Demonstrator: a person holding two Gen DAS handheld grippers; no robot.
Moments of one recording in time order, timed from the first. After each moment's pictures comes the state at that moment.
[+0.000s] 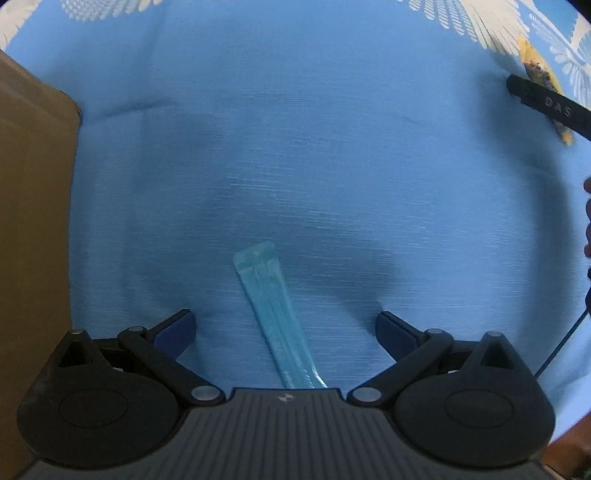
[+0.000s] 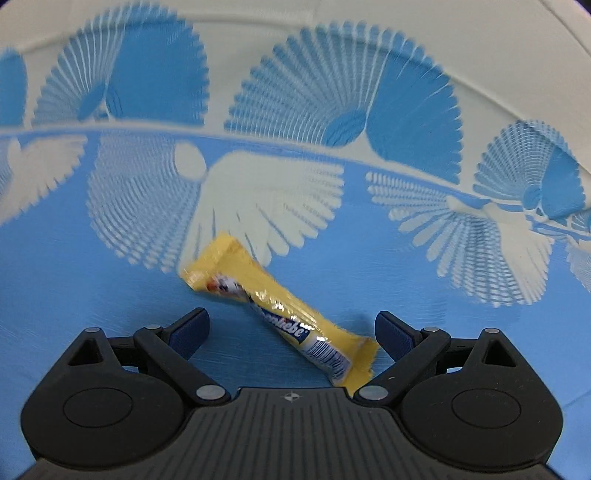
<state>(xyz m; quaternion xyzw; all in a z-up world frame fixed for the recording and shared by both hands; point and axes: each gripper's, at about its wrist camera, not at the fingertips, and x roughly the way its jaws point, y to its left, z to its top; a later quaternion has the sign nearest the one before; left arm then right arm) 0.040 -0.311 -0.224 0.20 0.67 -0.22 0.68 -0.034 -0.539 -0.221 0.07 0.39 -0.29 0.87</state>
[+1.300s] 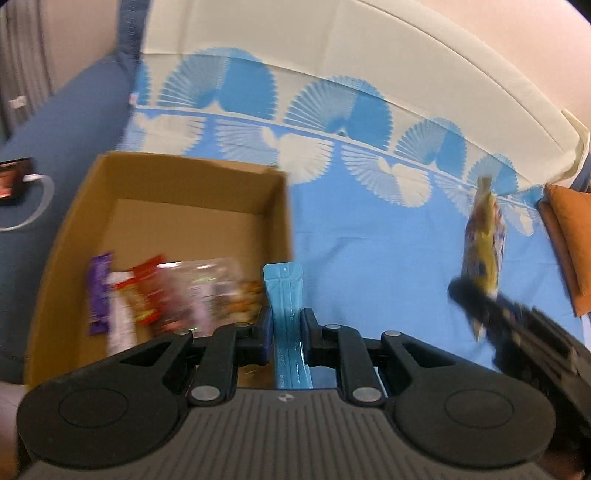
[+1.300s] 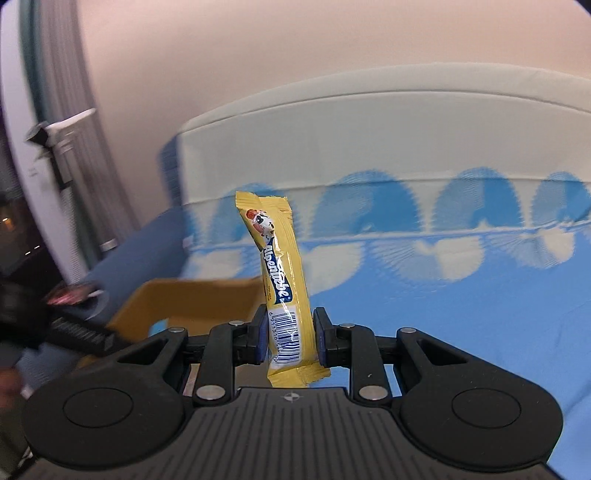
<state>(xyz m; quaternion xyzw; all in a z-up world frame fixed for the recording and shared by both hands) -0.012 -0.005 0.028 0.08 0.47 -0.32 0.82 -0.185 -0.172 0.001 0.19 0.20 -0.16 0.95</state>
